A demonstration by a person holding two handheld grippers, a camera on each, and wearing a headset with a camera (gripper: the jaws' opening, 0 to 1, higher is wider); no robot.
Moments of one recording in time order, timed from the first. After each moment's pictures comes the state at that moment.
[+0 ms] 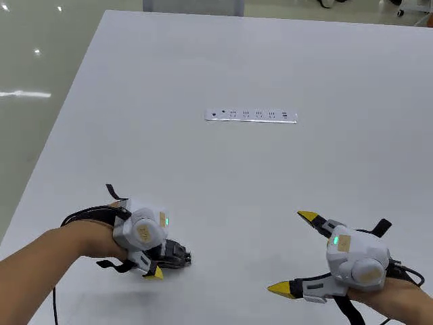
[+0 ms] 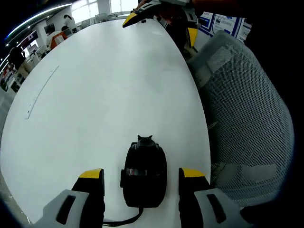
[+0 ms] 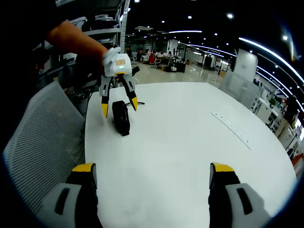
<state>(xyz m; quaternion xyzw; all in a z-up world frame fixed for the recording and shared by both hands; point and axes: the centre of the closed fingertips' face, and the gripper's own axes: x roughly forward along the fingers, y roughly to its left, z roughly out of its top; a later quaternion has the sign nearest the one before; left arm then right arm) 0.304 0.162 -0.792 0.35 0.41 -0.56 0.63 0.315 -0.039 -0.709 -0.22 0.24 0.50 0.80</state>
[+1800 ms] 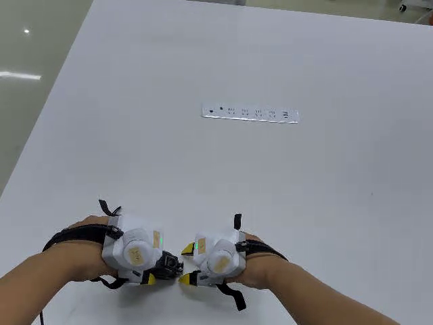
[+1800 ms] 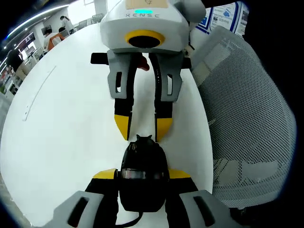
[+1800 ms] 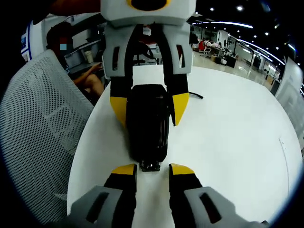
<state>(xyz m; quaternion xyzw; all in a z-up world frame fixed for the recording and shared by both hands) 0.302 0.162 -0.798 0.36 0.40 -0.56 0.63 0.302 0.135 -0.823 -0.29 0.28 0.66 0.63</state>
